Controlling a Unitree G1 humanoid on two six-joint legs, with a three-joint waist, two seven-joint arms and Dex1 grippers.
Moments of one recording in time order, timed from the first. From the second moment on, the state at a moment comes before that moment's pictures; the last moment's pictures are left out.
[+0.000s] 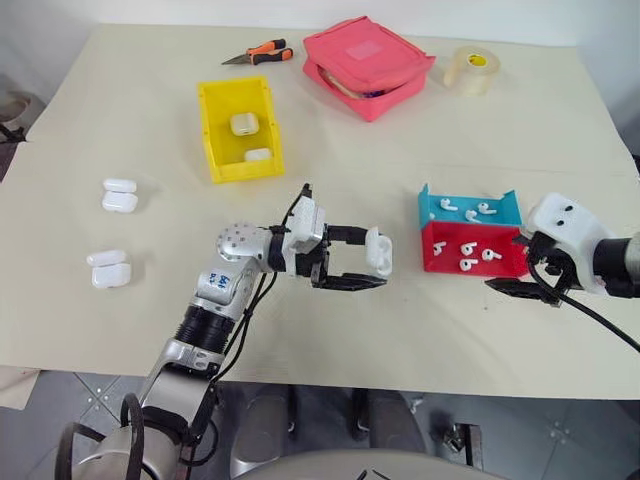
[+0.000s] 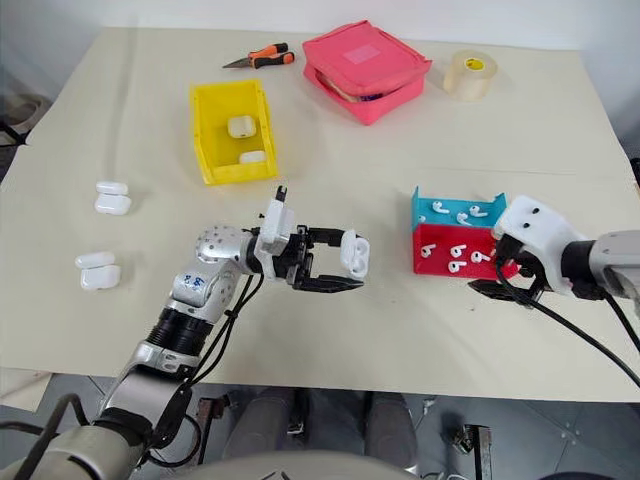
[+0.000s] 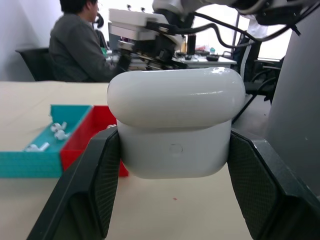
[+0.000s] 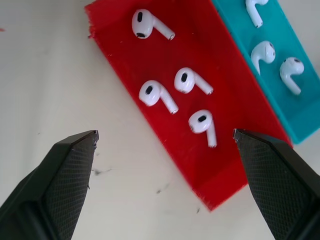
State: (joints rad) left arm -0.60 0.23 -0.23 0.20 -0.39 0.06 -1.22; right arm -0.25 -1.28 -0.03 -0.32 0.39 0.83 0.94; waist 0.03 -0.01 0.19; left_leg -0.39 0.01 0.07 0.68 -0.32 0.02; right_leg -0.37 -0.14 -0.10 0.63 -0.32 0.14
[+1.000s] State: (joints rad) left arm -0.60 0.17 -0.28 0.19 -0.36 0.08 -1.21; right arm -0.59 -1.17 0.31 -0.02 0.08 0.69 1.14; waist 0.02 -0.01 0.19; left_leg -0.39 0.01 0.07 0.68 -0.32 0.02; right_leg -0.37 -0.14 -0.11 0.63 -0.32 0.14
